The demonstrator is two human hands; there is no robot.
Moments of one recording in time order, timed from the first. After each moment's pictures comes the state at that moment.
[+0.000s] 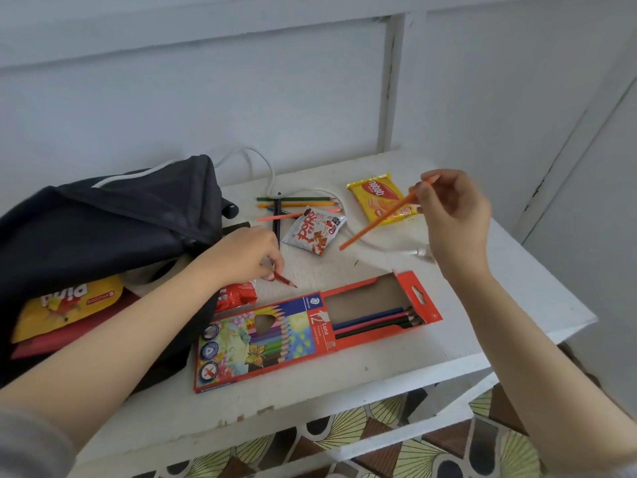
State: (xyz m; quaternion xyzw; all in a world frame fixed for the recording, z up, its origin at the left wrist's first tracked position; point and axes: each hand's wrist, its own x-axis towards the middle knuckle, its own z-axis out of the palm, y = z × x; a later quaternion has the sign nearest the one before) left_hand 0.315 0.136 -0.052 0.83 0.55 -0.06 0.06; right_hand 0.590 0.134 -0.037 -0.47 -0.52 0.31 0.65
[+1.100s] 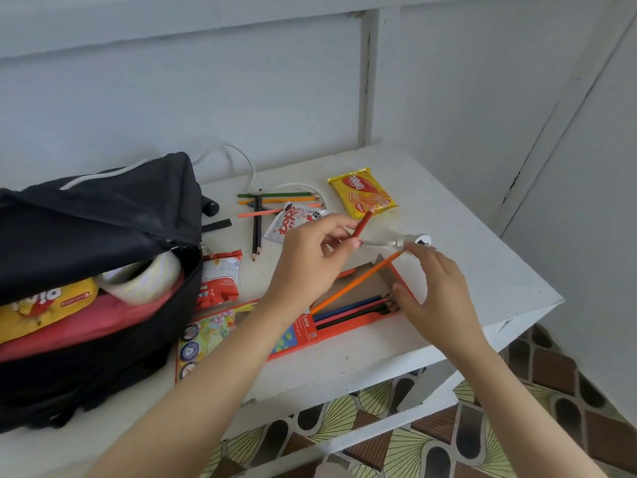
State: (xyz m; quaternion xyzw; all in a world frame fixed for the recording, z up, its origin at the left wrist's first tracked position) left_hand 0.443 0.090 -0.055 0.69 0.50 0.48 0.23; right_hand 0.628 0.069 -0.110 -0.59 -0.71 0.12 0.36
